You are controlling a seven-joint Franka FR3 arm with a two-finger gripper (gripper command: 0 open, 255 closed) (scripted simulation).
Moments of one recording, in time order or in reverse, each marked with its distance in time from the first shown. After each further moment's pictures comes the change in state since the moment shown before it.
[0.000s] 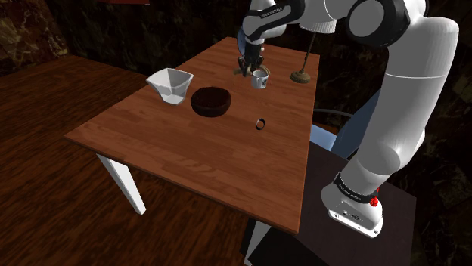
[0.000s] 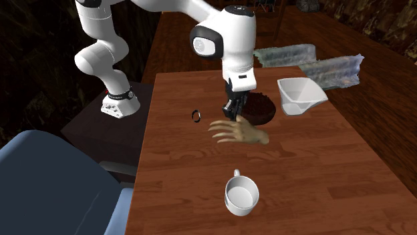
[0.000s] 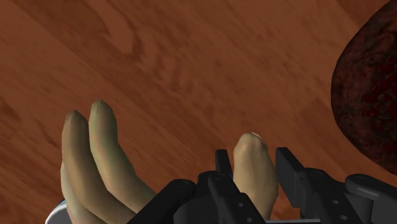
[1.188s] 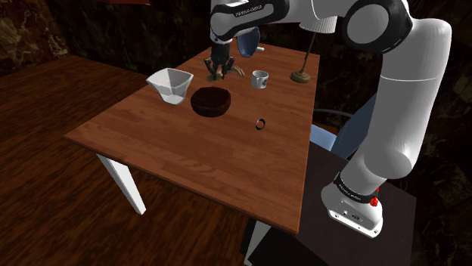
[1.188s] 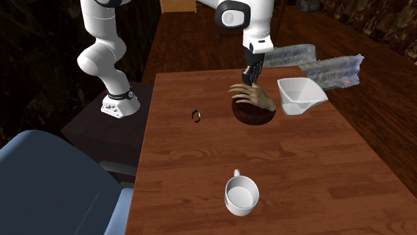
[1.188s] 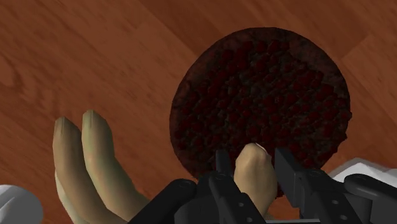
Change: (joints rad) arm 0.204 0.033 0.087 0.117 -0.063 -0.092 0.311
